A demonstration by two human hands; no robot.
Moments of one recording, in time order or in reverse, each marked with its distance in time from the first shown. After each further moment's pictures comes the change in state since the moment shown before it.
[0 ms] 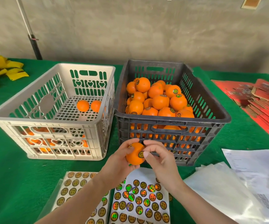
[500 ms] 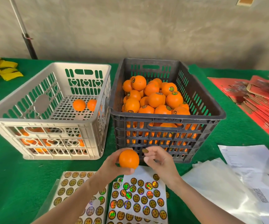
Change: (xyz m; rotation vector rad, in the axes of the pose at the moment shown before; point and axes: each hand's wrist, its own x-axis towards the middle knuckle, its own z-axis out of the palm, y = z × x) left_hand 0.003 -0.018 -0.035 0.841 0.123 0.073; right_hand 0.000 0.054 -0.017 -0.026 -0.017 0.188
